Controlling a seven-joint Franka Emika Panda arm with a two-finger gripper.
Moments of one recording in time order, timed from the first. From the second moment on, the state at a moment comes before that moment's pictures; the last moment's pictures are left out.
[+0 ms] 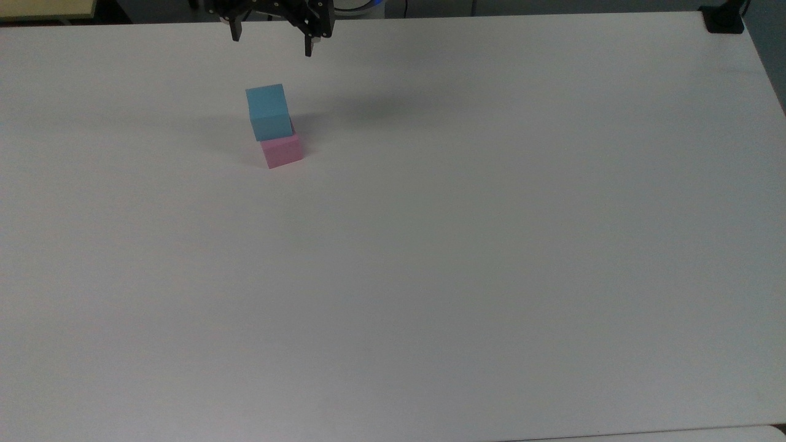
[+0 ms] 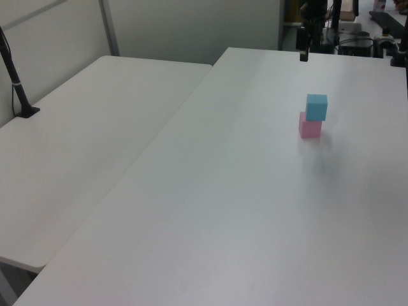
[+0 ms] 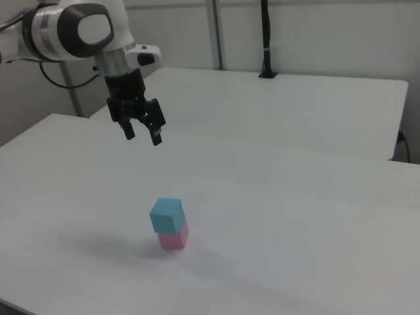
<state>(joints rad) 0.00 -0.02 -0.02 -1.72 -0.13 1.69 0.12</state>
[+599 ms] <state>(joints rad) 0.00 -0.01 -0.03 -1.72 -0.10 1.68 0.05</state>
